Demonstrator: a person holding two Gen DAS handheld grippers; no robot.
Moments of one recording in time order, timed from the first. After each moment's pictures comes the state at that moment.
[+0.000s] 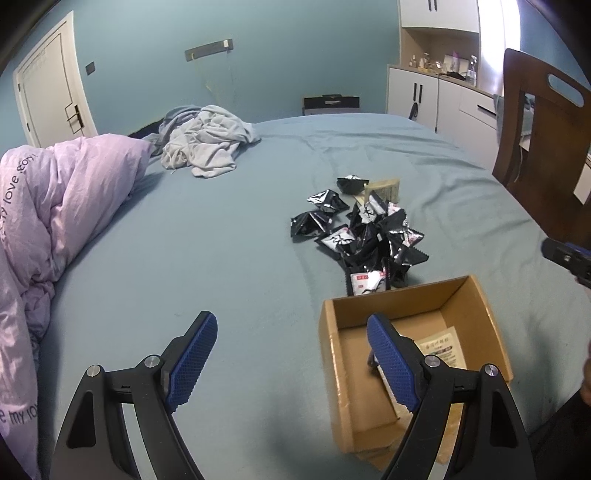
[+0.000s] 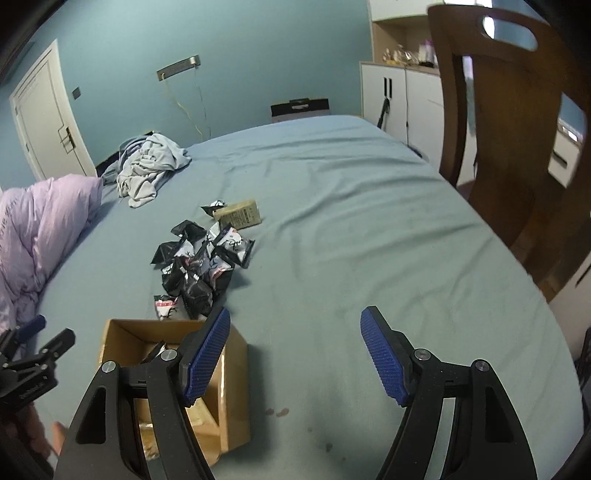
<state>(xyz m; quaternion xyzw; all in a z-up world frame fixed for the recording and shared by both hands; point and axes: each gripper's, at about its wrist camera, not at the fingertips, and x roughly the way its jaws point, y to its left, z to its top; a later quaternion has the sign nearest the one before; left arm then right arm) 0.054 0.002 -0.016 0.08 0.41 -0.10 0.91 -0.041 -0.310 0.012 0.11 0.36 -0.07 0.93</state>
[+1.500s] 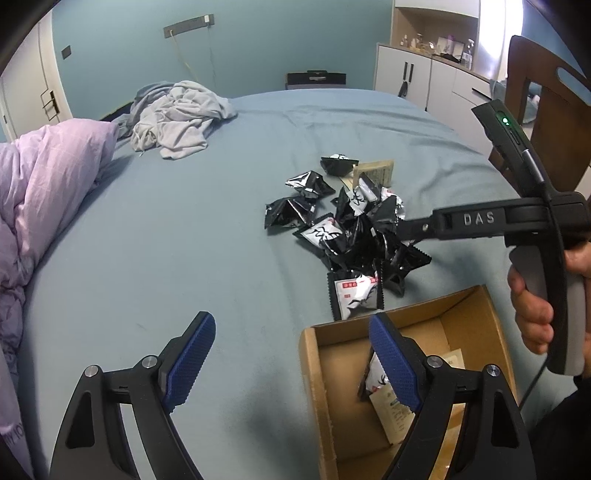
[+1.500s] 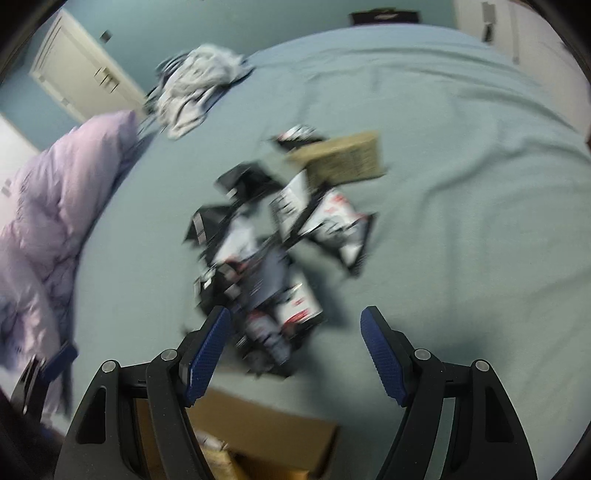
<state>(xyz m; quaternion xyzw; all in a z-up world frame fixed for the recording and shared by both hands) 0.100 -0.017 -0.043 0.08 0.45 -0.13 0.88 0.167 -0.284 -0.066 0.16 0.51 0.16 0.83</state>
